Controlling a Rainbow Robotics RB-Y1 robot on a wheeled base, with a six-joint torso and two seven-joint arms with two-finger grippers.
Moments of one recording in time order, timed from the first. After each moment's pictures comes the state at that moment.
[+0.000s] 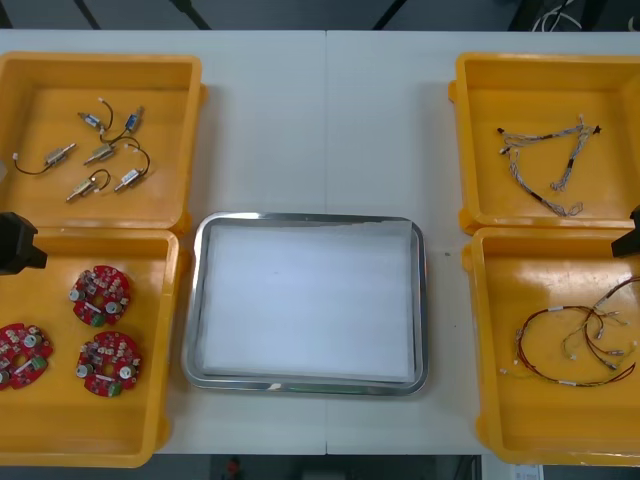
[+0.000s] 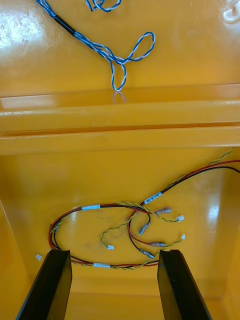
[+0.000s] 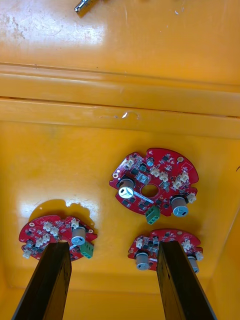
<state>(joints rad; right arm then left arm) -0.28 -1.02 -0.13 -1.87 -1.09 1.71 1.20 -0.17 1.41 -0.13 -2.04 1.20 1.32 -0.91</state>
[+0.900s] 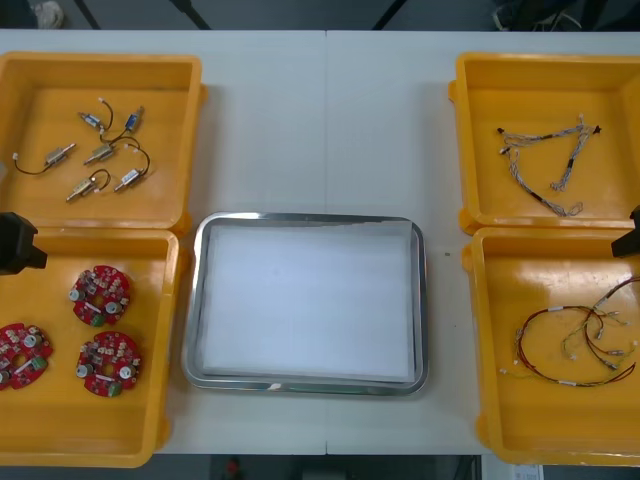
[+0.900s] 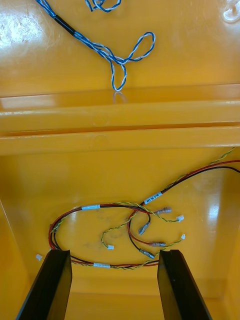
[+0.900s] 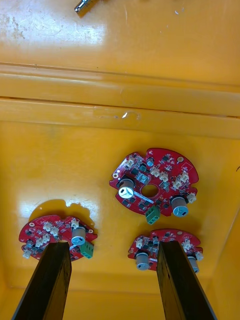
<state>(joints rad) -0.28 -1.02 -0.13 -1.87 -1.09 1.71 1.20 -0.17 1.41 -0.13 -2.04 1.20 1.32 -0.91</state>
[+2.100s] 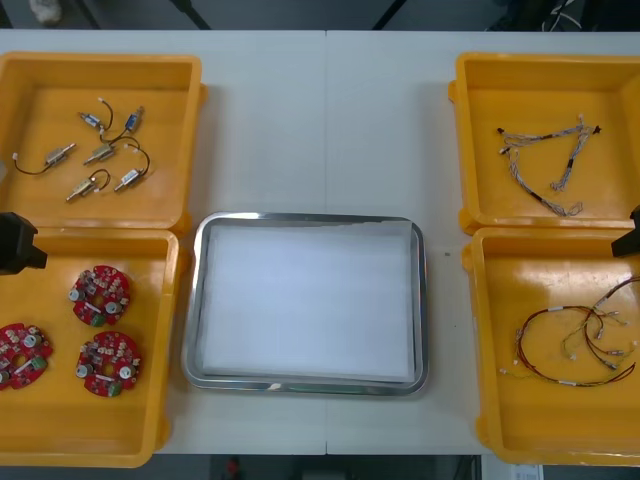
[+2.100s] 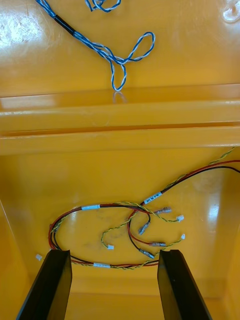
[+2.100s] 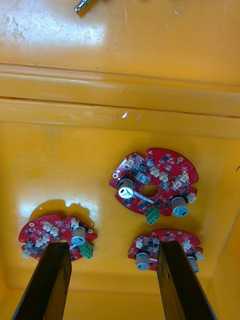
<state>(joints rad) -0.28 -1.02 -0.13 -1.87 -1.09 1.71 1.20 -0.17 1.41 -0.13 -2.04 1.20 1.32 -0.91</state>
